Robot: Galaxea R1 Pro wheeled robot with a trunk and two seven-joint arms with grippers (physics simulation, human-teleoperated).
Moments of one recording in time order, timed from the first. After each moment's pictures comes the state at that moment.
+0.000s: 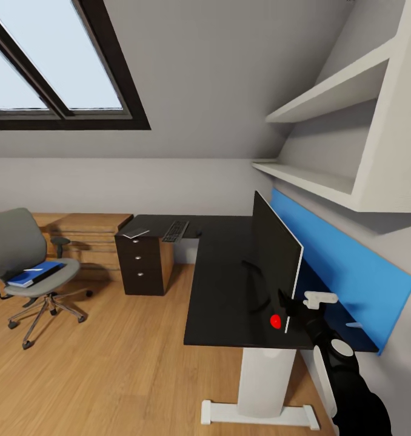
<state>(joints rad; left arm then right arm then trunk) 0.01 -0.05 0.22 -0.47 0.22 -0.35 0.06 -0.34 0.05 -0.24 -1.33 0.07 0.15 0.16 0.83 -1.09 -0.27</state>
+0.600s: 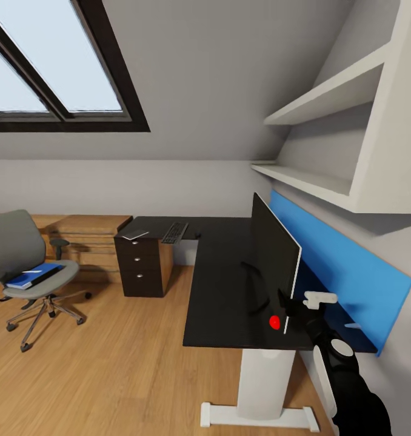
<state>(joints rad) 0.01 -0.05 0.22 -0.47 0.22 -0.35 0.06 -0.34 0.05 -0.24 -1.33 0.07 0.15 0.16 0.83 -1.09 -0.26</state>
